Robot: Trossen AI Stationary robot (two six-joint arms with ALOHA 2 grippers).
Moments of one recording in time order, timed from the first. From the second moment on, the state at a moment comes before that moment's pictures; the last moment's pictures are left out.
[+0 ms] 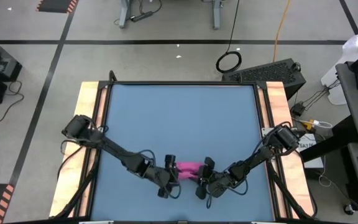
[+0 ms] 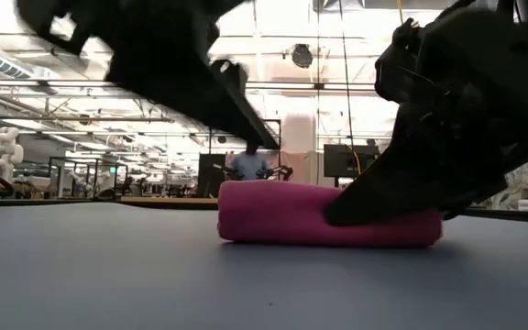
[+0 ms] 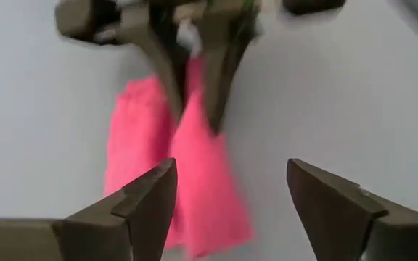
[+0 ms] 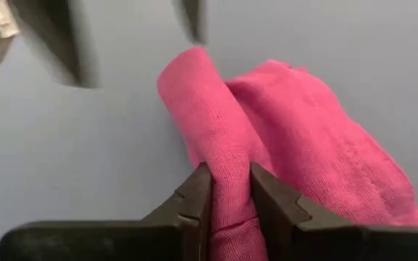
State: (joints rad) left arm -0.48 1.86 1.07 0.06 -0.25 -0.12; right arm 0.63 2.02 0.83 0.40 0.62 0.84
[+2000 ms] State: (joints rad) left arm -0.41 1.99 1.07 0.14 -0.03 -0.36; right arm 0.77 2.14 0.83 0.79 0.89 0.31
